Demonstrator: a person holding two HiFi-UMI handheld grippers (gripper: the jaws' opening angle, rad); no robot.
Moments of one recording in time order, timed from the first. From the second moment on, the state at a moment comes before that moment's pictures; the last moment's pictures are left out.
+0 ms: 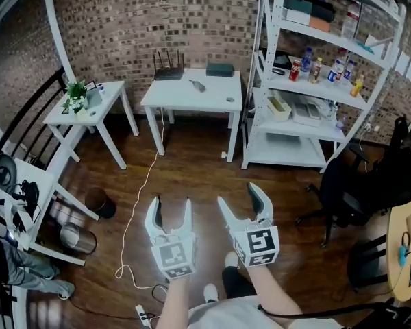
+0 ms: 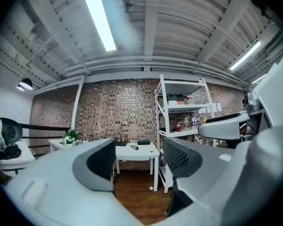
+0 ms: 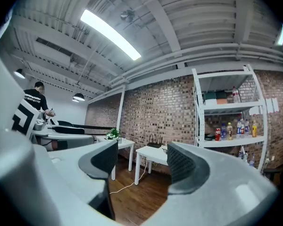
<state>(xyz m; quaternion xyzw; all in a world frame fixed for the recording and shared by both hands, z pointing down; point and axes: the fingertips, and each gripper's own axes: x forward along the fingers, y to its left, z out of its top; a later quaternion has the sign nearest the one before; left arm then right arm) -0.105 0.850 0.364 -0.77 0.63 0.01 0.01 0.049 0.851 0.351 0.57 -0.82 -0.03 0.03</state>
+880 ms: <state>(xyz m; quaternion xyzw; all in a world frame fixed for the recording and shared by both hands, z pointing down) -0.073 0.501 0.358 -0.75 0.66 -0.01 0.04 0.112 0.483 0.361 0.56 -0.83 0.00 0.02</state>
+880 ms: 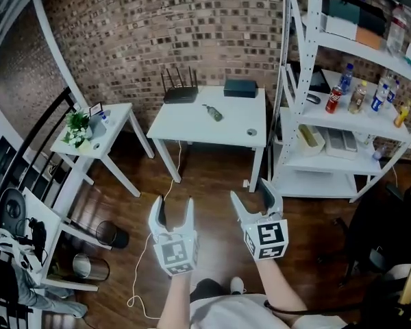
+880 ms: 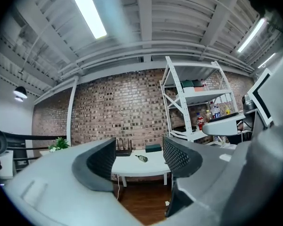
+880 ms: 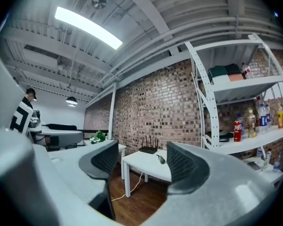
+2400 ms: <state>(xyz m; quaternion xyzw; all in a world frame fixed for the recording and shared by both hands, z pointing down) -0.111 -0.136 0.422 -0.78 0.63 -0.01 -0.03 0.050 -0.169 0.441 0.51 -0.86 0.04 0.10</state>
